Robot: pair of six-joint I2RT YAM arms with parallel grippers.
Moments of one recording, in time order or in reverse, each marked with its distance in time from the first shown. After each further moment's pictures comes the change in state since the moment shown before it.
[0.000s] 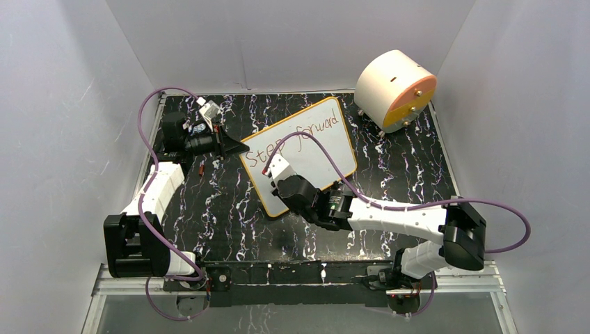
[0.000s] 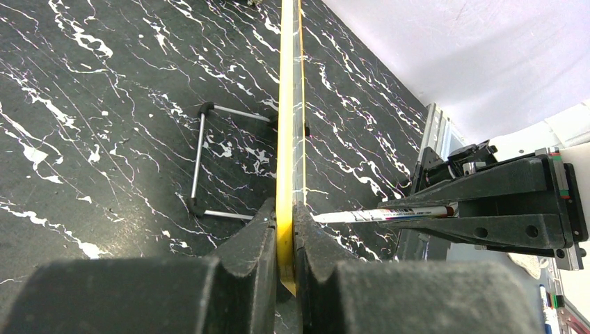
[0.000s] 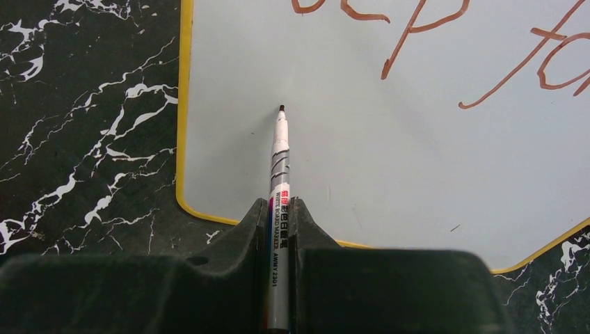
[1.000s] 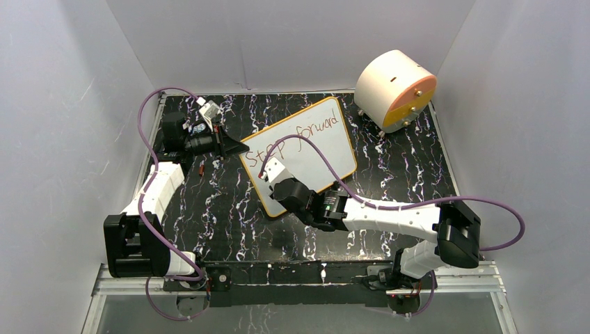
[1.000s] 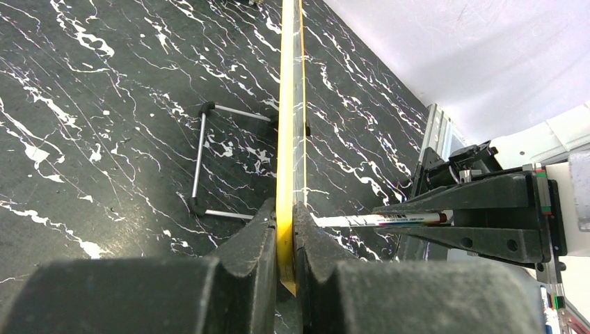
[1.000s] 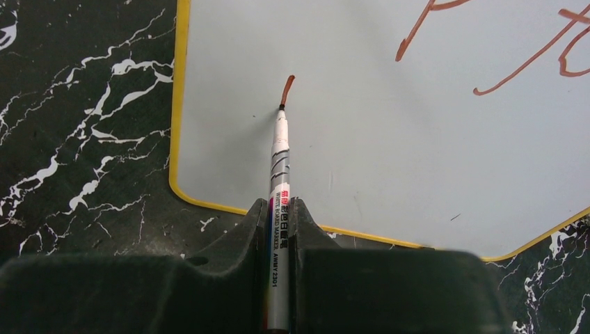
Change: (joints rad) left arm 0.001 0.000 0.000 -0.001 -0.003 0.000; right arm 0.012 0.040 0.024 -0.054 0.027 0.002
